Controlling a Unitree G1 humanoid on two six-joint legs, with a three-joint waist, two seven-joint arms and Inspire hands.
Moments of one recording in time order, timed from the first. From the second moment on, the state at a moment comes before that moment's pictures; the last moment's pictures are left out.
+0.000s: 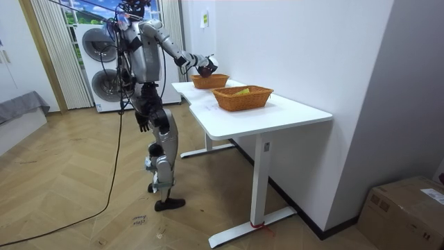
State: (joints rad) left arm 0.20 0.24 0.00 0.97 0.03 0.10 0.15; right arm -0.50 -0.39 0.35 0.31 -0.20 0.09 0.05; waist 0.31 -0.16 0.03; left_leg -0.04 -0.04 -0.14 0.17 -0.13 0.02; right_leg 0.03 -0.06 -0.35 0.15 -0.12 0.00
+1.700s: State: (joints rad) left arm 0.23 0.24 0.00 0.96 0.06 0.13 0.16; right arm -0.51 -0.38 0.36 0.34 -0.12 0.08 0.00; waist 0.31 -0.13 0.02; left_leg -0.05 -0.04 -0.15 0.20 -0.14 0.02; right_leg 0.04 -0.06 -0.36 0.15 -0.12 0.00
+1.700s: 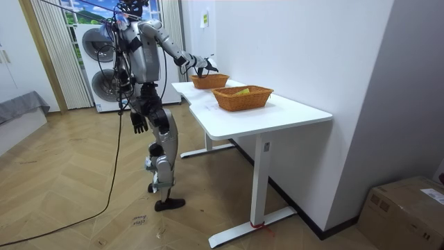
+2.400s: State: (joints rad) left arm 0.21 0.22 -0.01 0.95 0.07 0.09 0.19; right arm -0.49 -0.38 0.12 0.04 0.09 0.02 -0.21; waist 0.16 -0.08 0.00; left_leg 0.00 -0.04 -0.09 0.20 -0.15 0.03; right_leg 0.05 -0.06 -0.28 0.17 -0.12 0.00
